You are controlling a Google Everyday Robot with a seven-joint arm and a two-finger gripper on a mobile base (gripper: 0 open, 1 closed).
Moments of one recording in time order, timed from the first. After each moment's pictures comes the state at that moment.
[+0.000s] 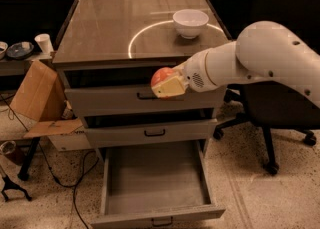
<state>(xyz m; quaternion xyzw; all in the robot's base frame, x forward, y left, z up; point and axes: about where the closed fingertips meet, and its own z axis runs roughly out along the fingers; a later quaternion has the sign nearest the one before) 0.573 -0.031 0.851 -0.42 0.79 0.21 0.40</state>
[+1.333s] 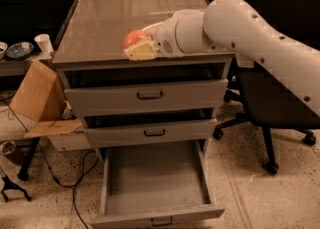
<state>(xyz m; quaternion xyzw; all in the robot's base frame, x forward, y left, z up) 0.653 0.041 0.914 -0.44 0.72 0.21 0.49</state>
